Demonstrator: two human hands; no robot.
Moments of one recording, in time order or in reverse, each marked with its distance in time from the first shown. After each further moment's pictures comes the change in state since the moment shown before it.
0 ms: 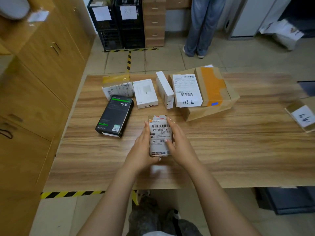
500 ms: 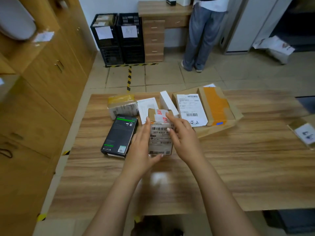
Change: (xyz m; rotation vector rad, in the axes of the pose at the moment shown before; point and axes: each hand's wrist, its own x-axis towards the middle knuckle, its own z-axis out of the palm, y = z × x) left_hand 0.032 0.018 -0.069 0.027 0.264 0.191; right_hand 0.065 -0.068 -0.030 -0.110 0.173 -0.085
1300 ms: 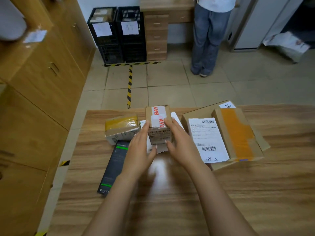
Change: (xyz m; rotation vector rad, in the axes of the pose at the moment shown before) left_hand 0.143 -0.072 0.003 -0.042 0.005 -0.141; right_hand 0.145 0.025 0.043 -0.069 -0.154 0.035
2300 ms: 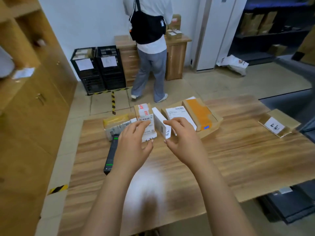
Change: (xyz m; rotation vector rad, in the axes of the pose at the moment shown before) left_hand -0.152 0.080 -0.087 0.103 0.112 0.339; right_hand -0.195 -0.109 -0.049 -0.194 0.329 -0.037
